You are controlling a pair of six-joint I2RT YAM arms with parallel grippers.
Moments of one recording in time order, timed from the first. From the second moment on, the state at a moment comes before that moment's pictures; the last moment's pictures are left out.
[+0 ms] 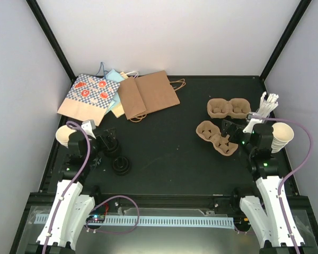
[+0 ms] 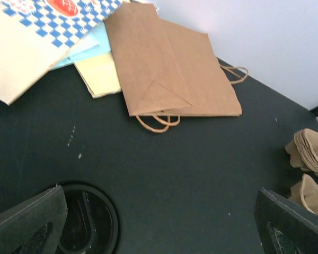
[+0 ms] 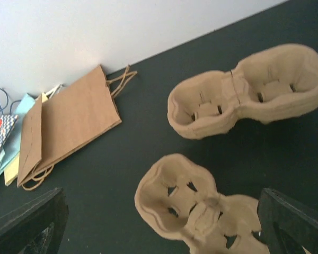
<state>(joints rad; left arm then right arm) -0.04 0.56 0.48 -0.36 0.21 -0.52 0.04 0.64 0.63 -0.40 -0.15 0.41</state>
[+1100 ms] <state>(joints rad) -0.41 1.67 1.29 -0.53 -0.14 -0.42 0.04 0.89 0.61 -0.44 -0.34 0.40</state>
